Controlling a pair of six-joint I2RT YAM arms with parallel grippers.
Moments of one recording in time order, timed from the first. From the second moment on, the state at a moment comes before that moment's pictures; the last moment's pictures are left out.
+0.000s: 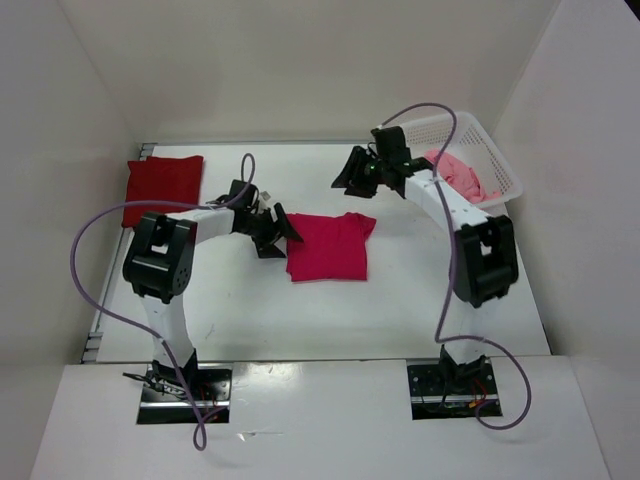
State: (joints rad) left arm -0.24 1.94 1.16 -0.29 0.61 -0.76; right arm 0.33 1.93 1.58 -0.40 -0.33 0.68
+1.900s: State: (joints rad) left arm -0.06 1.42 0.98 -0.25 0.55 -0.76; right arm -0.02 1.59 1.32 -0.41 -0.06 0.67
